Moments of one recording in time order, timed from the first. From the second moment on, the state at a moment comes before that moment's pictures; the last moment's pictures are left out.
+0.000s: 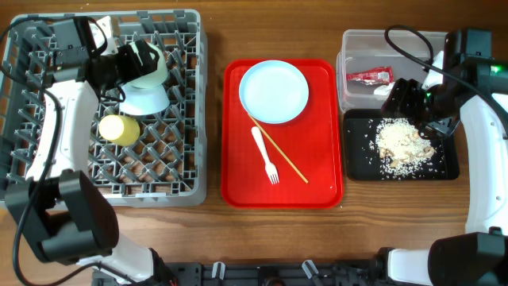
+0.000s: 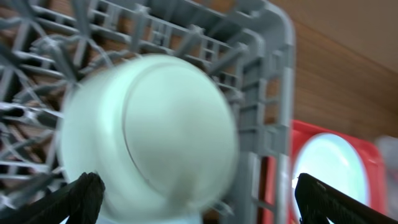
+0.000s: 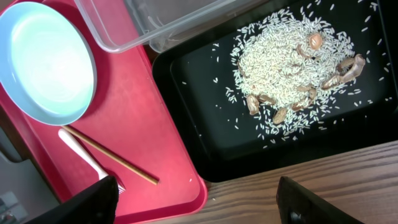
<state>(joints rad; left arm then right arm) 0.19 1.77 1.43 -0.59 0.35 -0.20 -0.15 1.55 1.54 -1.35 -0.16 0.28</state>
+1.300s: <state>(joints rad) -0.35 1.62 1.43 -0.96 0.26 -0.47 -0.15 1.55 1.54 -1.35 -0.16 0.27</state>
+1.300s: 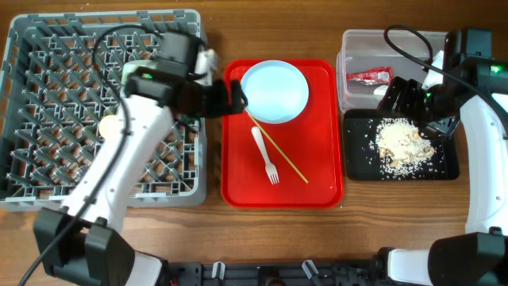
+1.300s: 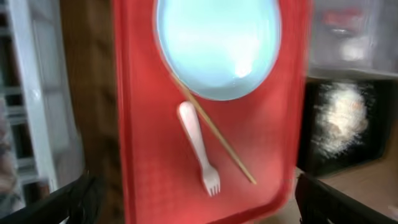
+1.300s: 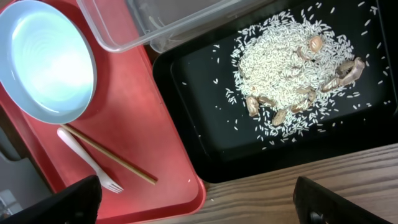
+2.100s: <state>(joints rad) -0.79 1.97 1.43 -1.02 0.00 -0.98 -0.15 1.55 1.54 -1.35 -0.16 0.27</state>
